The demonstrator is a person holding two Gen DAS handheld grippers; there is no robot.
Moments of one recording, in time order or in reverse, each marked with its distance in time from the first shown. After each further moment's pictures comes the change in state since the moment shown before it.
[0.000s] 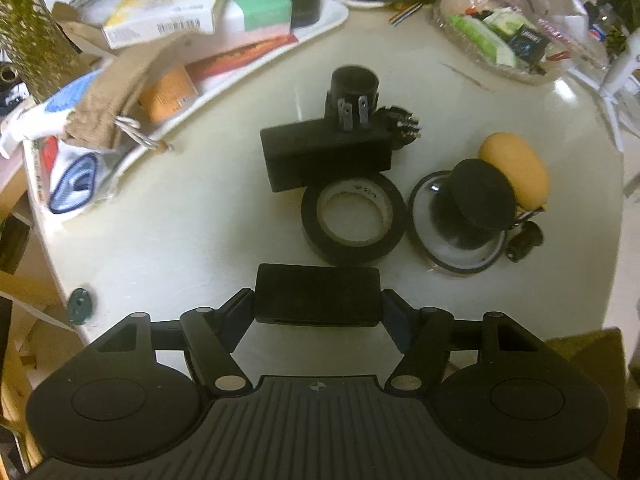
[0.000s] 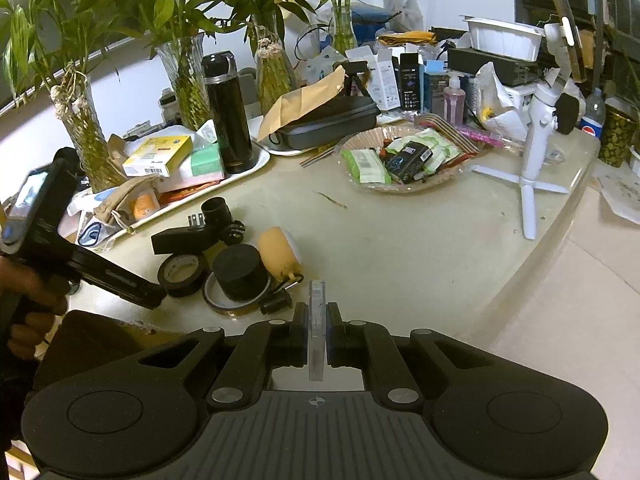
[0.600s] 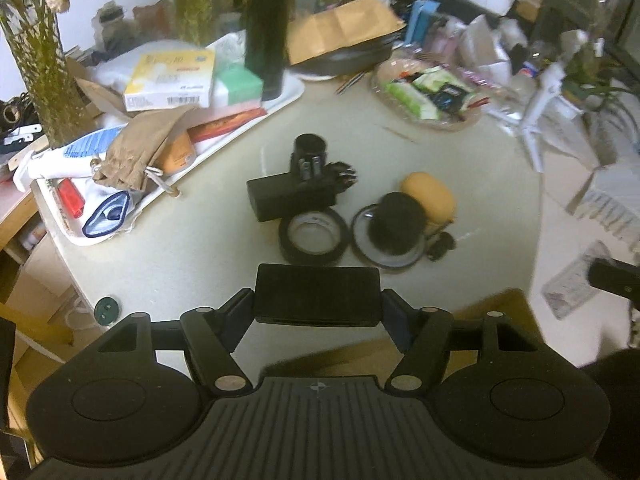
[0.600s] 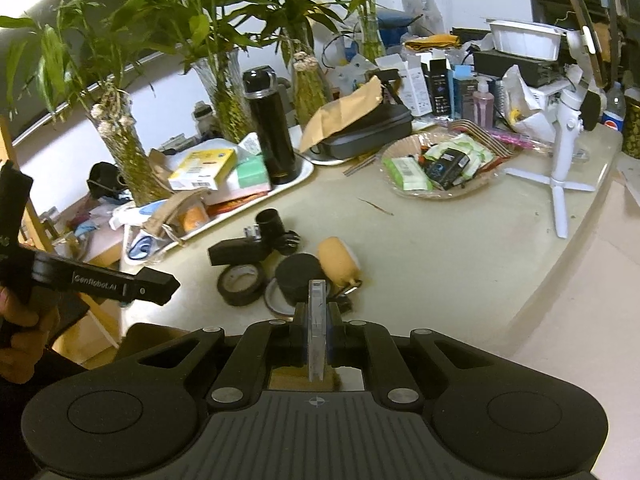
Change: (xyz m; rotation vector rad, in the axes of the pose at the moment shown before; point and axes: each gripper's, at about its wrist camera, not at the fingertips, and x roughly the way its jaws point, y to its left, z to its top) left arm -0.085 0.010 -0.037 0.056 -0.190 -0.148; right arm -0.026 0.031 0.007 0.030 -0.014 0.104
